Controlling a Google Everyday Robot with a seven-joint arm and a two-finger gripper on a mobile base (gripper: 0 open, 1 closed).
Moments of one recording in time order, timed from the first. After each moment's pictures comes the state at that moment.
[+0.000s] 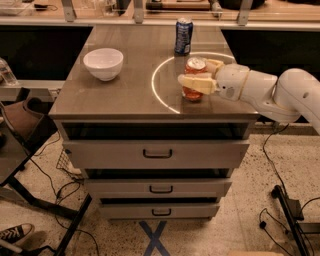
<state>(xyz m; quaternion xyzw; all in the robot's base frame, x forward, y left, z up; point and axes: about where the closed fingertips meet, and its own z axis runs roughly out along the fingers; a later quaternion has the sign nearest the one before) 0.669 -0.105 0.905 -0.38 0.60 0.31 0.63</state>
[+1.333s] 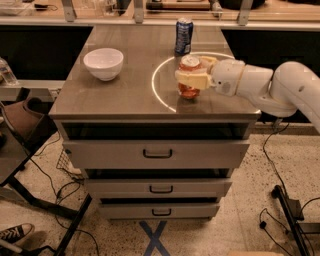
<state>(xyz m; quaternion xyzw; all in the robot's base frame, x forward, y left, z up) 0.672 -0.091 0.916 -0.39 0.60 0.32 0.62</state>
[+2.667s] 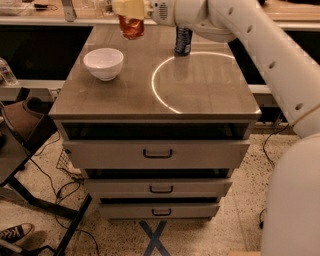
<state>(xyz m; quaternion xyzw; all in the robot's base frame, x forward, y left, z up) 0.753 0.062 1.058 -0.37 0.61 0.37 0.60</state>
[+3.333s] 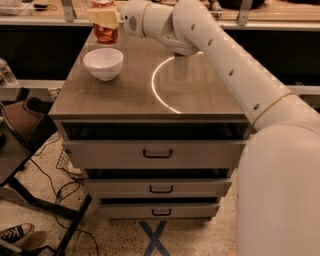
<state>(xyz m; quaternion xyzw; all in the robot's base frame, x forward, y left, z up) 0.780 0.141 1.030 -0.36 0.58 0.40 0.61</state>
